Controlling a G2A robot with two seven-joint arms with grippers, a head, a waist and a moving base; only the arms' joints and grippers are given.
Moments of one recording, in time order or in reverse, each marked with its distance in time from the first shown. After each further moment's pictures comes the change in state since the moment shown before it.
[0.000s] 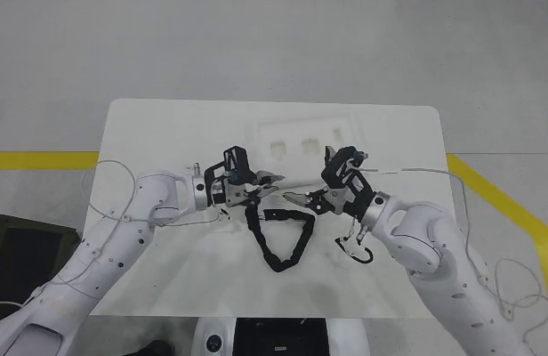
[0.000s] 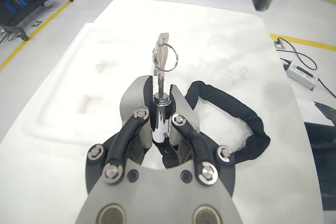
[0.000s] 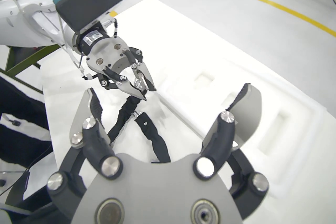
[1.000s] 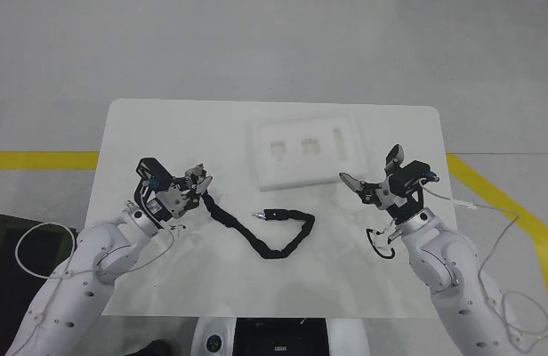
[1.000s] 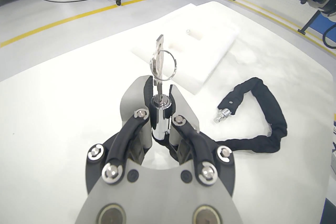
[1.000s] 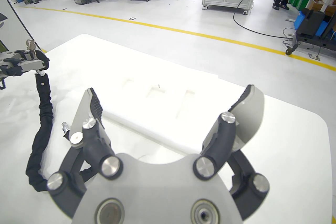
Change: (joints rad) left arm 0.534 0.074 -0.459 -0.188 -0.125 0.314 0.012; right arm -0.218 0.009 0.202 0.116 -0.208 0.061 -0.484
